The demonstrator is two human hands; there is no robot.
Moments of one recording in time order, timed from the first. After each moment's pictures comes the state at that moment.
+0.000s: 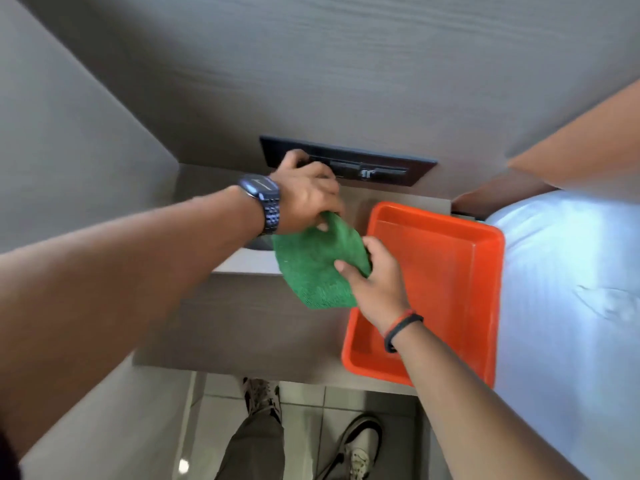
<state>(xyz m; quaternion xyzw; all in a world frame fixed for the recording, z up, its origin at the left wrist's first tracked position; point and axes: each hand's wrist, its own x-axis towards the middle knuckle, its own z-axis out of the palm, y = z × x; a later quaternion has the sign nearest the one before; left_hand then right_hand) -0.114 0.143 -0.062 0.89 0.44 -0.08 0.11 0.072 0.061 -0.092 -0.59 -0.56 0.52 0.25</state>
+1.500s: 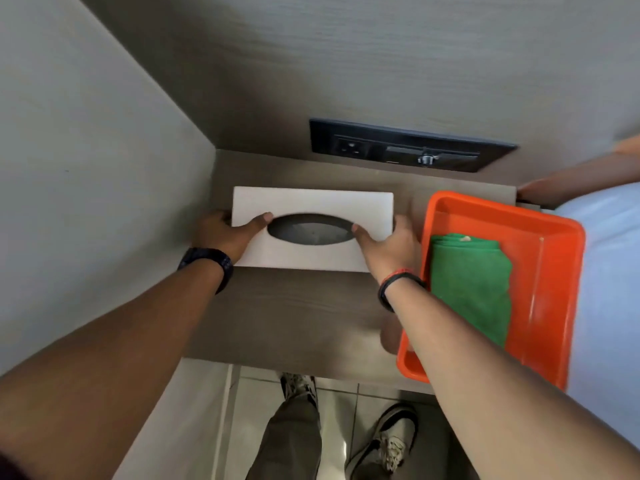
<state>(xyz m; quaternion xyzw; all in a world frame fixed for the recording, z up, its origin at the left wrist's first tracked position) -0.231 0.043 -0.146 0.21 0.86 0.22 0.40 0.003 0.093 -0.150 -0.77 -0.48 0.40 0.13</state>
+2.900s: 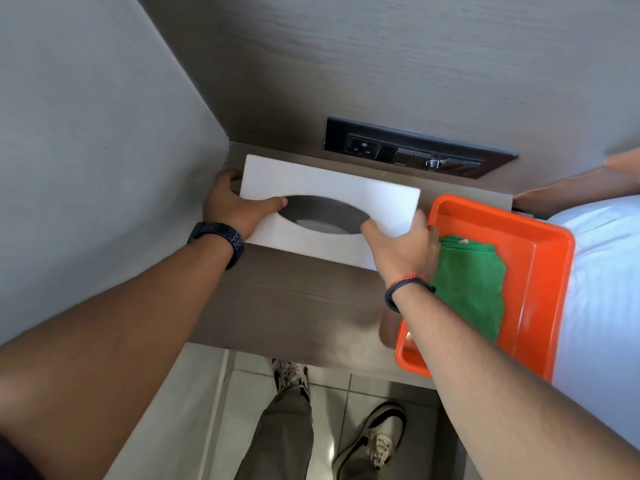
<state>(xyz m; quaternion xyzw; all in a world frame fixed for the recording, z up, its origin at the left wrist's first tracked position) -0.232 0.056 -0.122 0.26 0.84 0.31 0.35 -0.002 0.083 -0.114 -0.81 -0.49 0.29 0.16</state>
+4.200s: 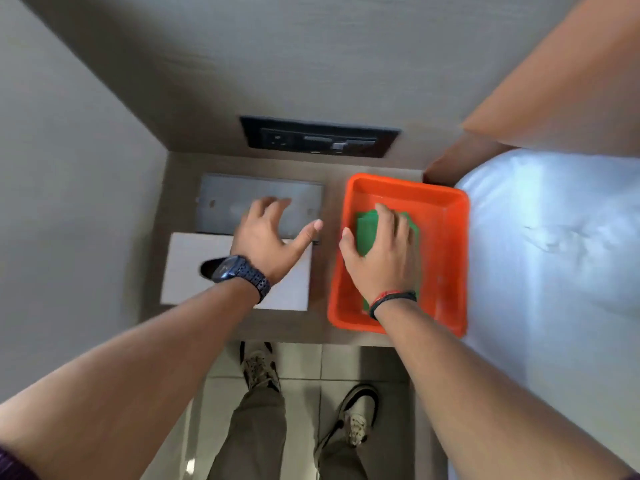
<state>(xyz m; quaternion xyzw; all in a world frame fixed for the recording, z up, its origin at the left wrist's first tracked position) -0.075 0.016 -0.083 0.57 0.76 0.20 0.23 0.103 0.030 -0.080 -0.69 -0.68 0.10 0.22</state>
